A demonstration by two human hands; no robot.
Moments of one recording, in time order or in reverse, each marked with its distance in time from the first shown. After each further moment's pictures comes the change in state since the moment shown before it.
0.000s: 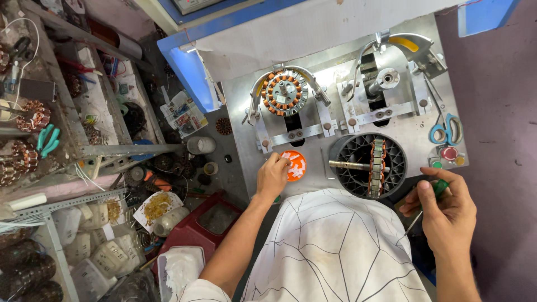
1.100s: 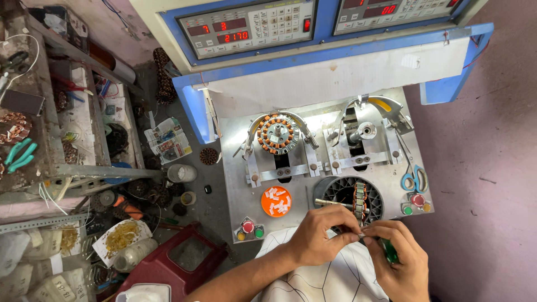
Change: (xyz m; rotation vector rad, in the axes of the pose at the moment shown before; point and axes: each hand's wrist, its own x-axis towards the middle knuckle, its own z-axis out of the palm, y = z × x) left_hand 0.026 0.205 -0.087 -0.843 -0.247 0.319; right_hand -0.019 -0.057 0.039 -0.502 -0.130 -0.538
